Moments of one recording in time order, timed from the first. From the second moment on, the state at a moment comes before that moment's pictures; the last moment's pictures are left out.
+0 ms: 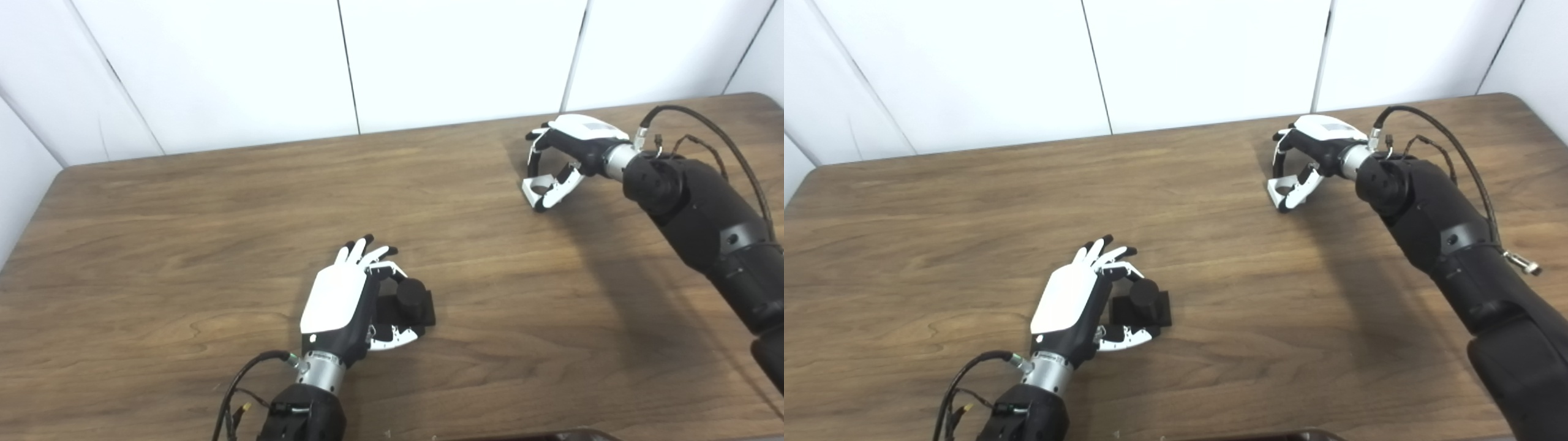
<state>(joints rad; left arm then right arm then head) 0.03 0.06 -0.40 -0.28 1.00 0.21 -0.09 -0.73 -0.53 0.37 0.52 -0.63 0.01 0.33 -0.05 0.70</state>
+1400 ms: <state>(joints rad) 0.02 0.05 -0.39 -0.26 1.00 0.22 -0.08 -0.65 -0.56 0.31 0.06 -0.60 0.10 0.52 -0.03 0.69</state>
